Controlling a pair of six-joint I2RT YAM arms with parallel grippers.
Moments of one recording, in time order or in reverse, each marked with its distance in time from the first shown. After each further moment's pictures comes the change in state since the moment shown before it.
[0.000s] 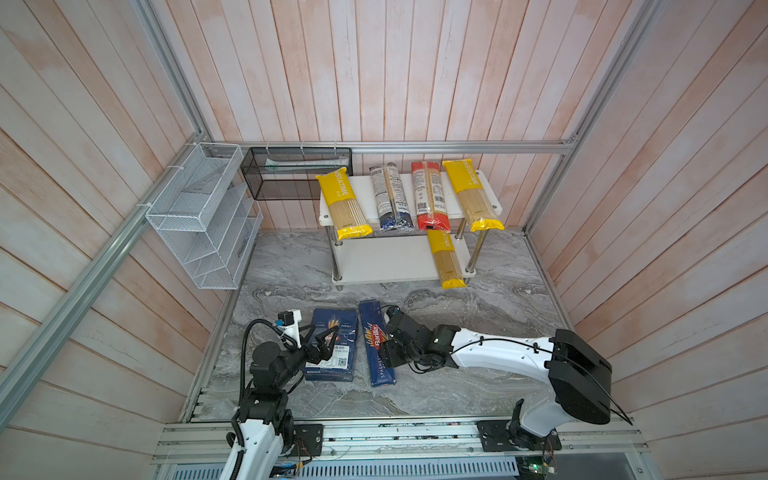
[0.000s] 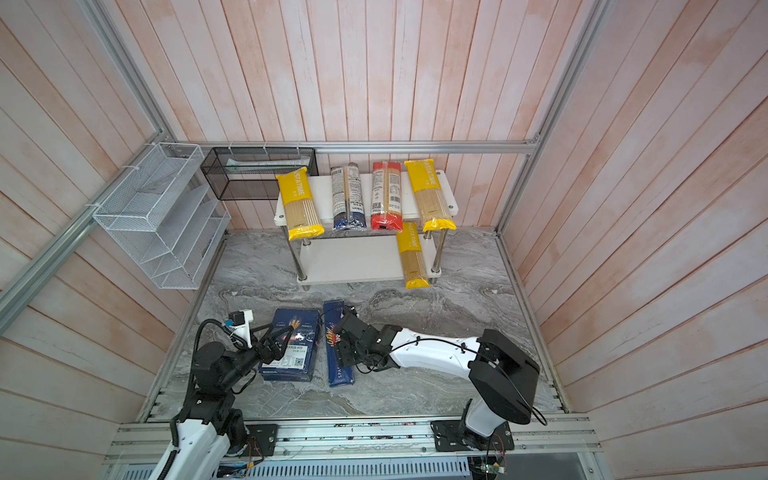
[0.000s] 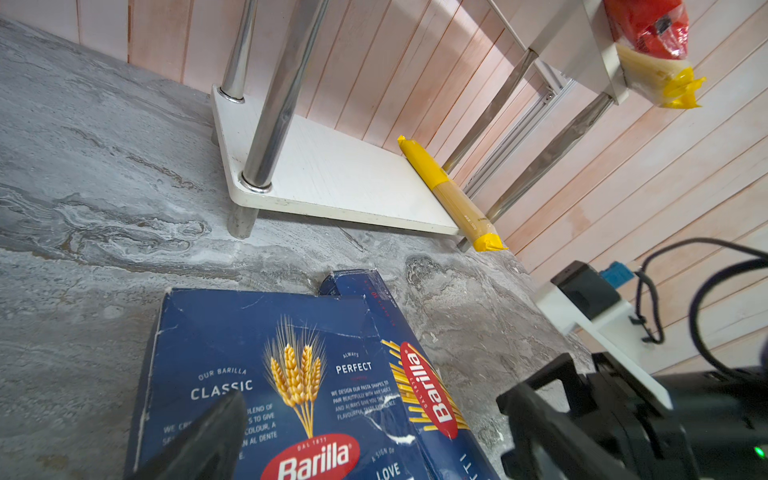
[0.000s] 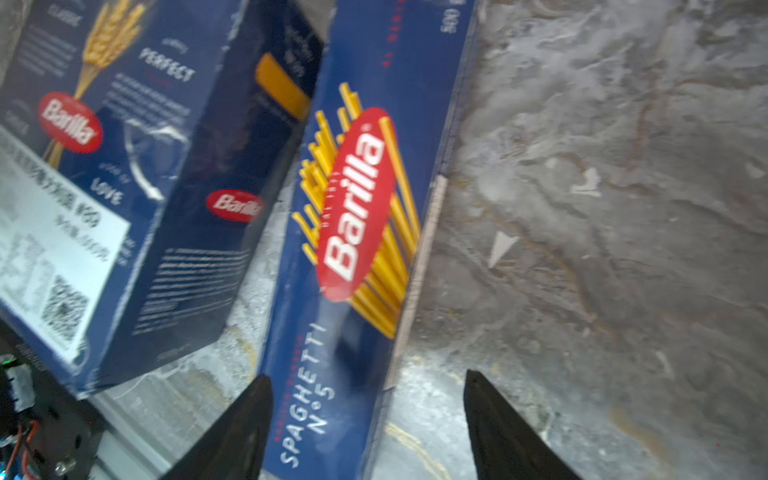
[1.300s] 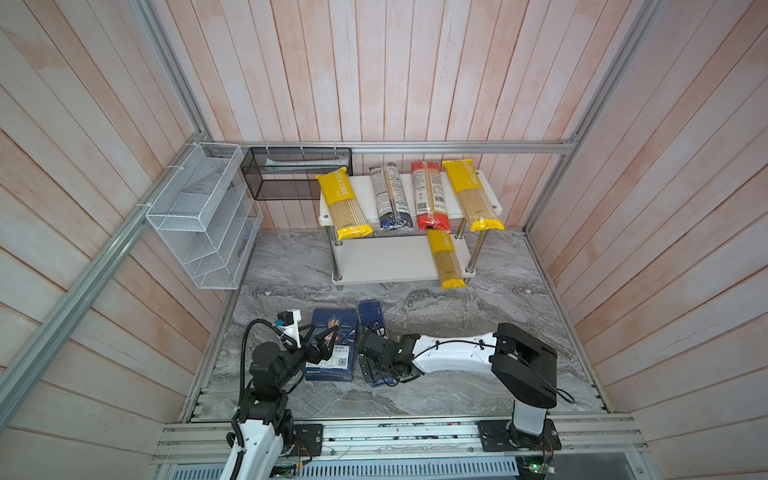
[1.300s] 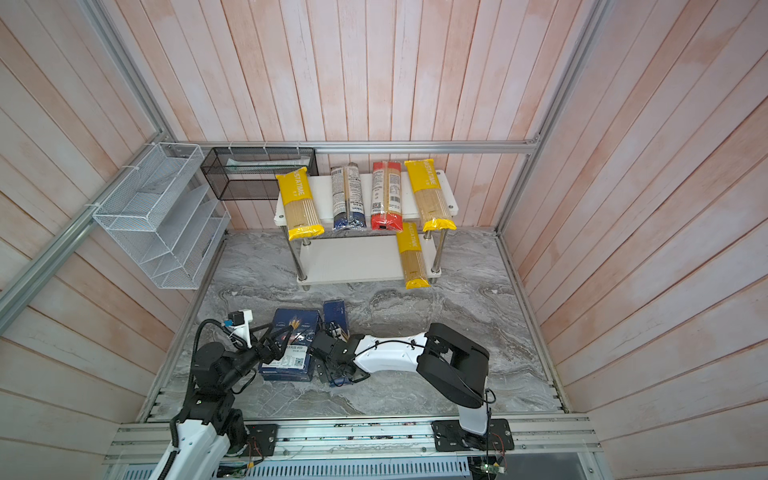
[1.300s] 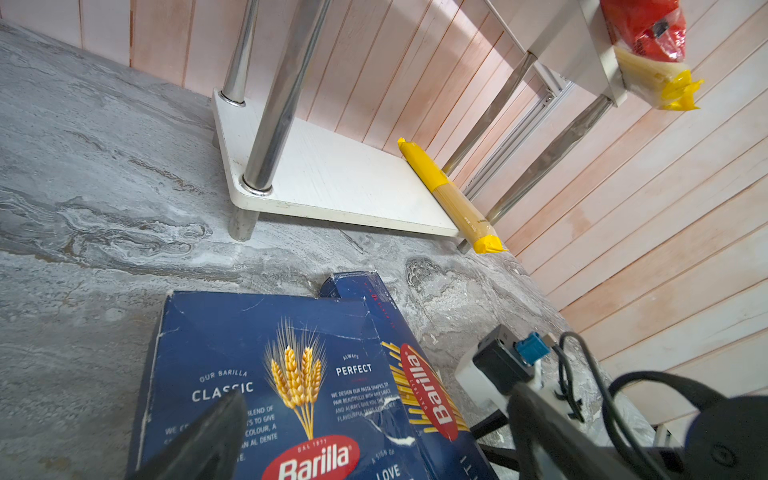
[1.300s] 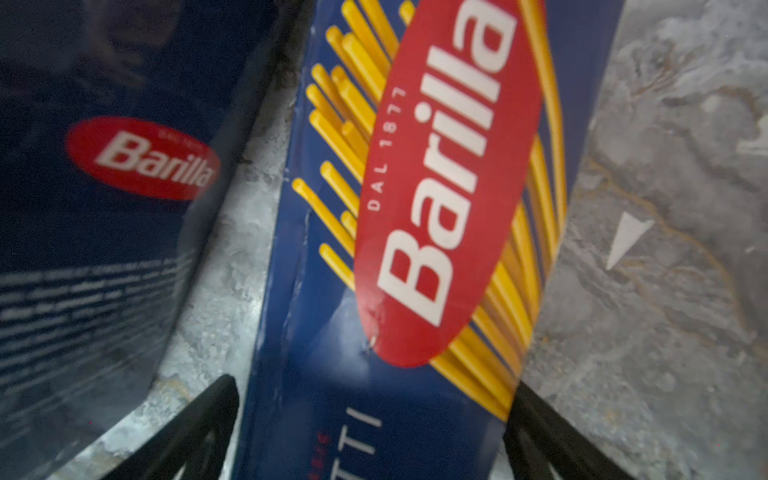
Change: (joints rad) left arm 0.000 -0.005 0.000 0.000 -0.003 0.000; right arm 0.085 0.250 0.123 -0.069 0.126 0.079
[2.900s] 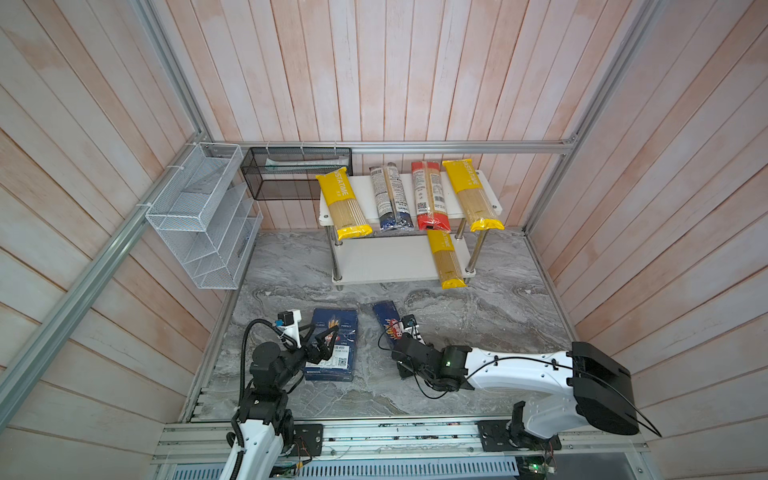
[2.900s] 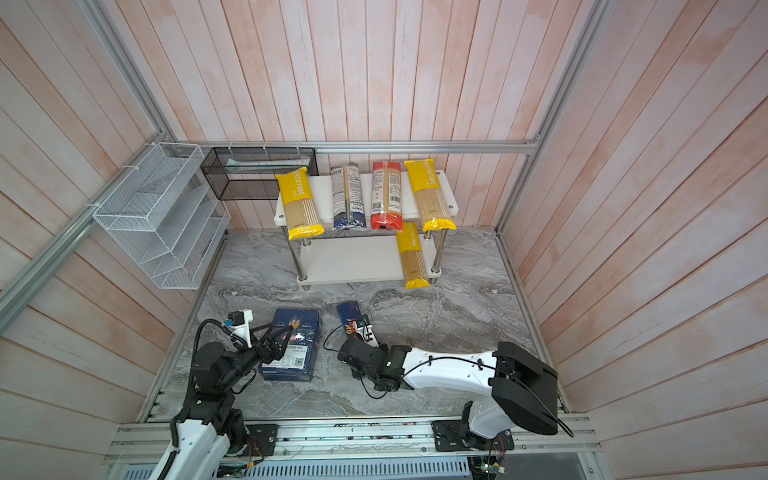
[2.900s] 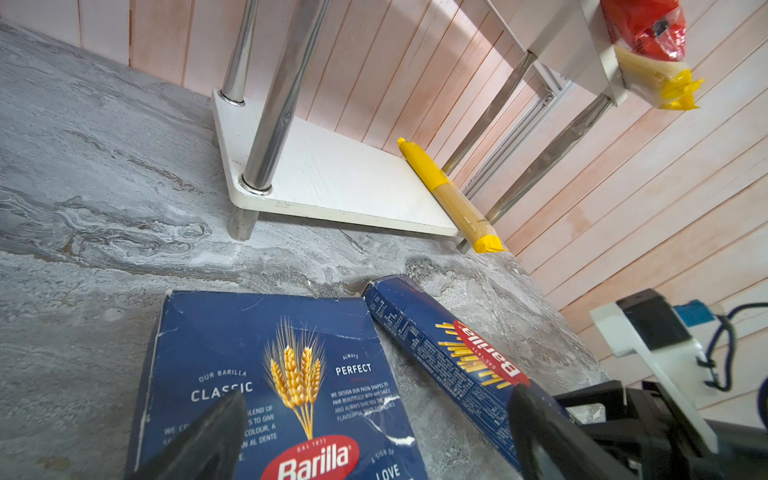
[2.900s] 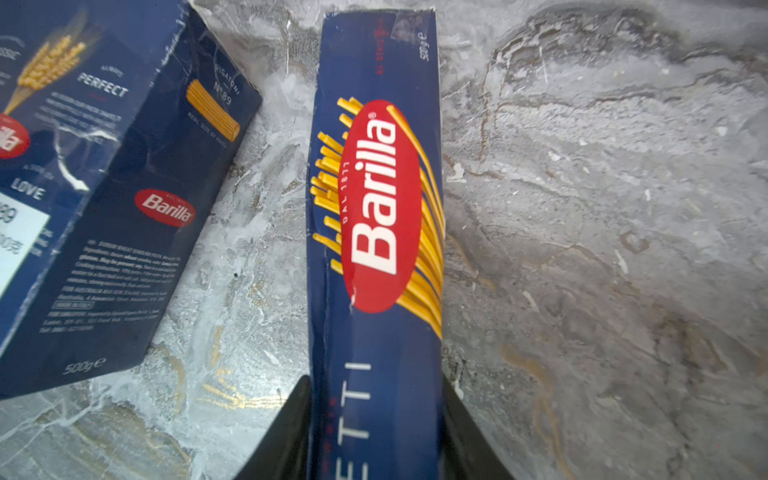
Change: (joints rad) left arm -0.002 0.001 0.000 0.000 -0.003 0.000; right arm 0.001 -0.452 -0.352 0.142 0.217 0.025
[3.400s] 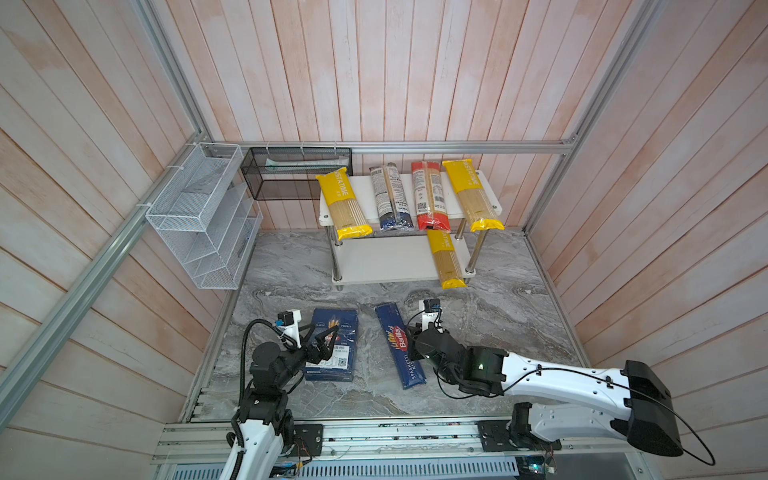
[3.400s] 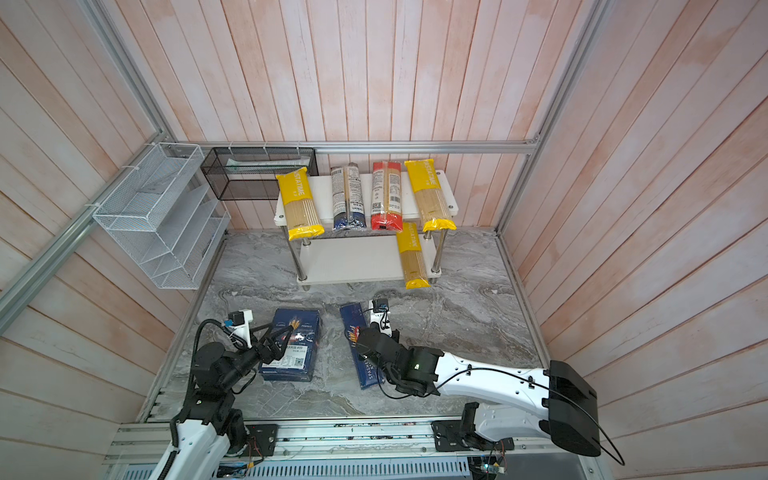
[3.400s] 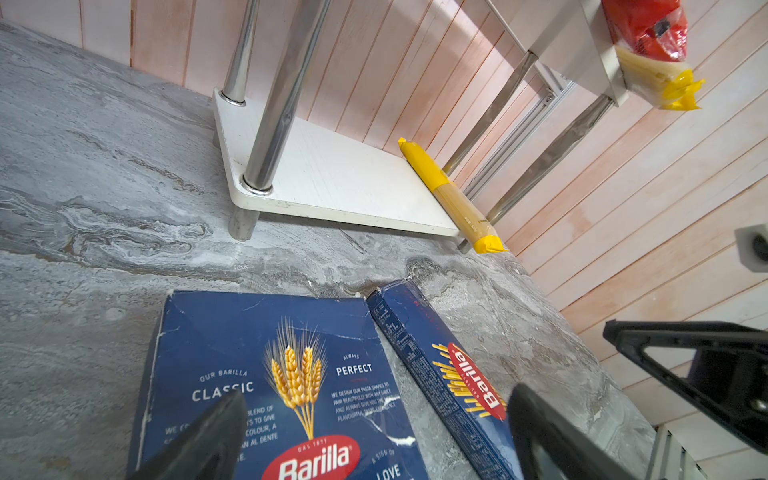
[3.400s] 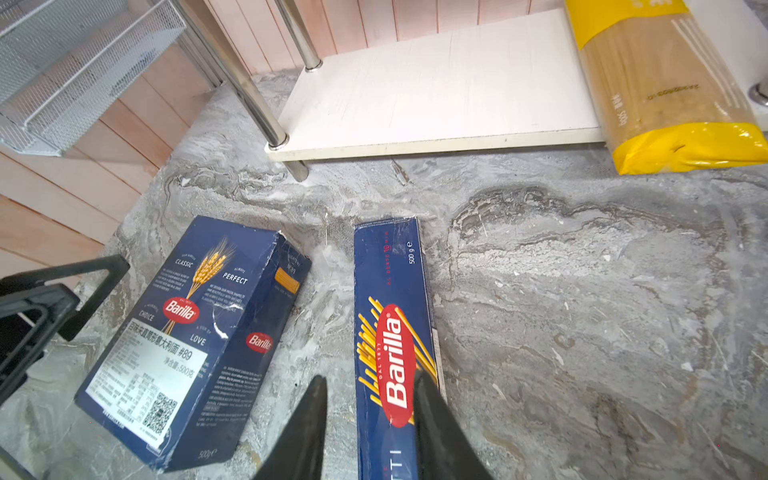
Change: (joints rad) left arm 0.000 0.000 0.000 0.000 -0.001 0.000; right arm -0.032 -0.216 -0.029 0.127 0.128 -0.038
